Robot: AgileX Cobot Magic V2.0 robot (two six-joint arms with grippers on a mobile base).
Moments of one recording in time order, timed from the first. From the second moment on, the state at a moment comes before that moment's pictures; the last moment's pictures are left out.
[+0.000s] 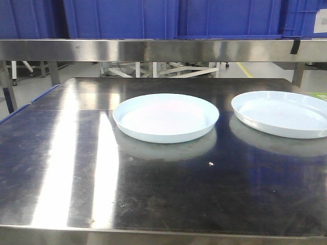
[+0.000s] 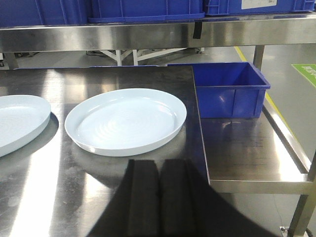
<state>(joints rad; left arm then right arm) -0.32 0.47 -0.22 -0.19 -0.09 0.30 -0.04 -0.01 0.03 0.07 0.15 0.02</state>
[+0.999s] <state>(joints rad) -0.09 0.47 -0.21 -0.06 -0.14 0.04 -0.04 -0.01 0.03 0.07 0.15 0.02</state>
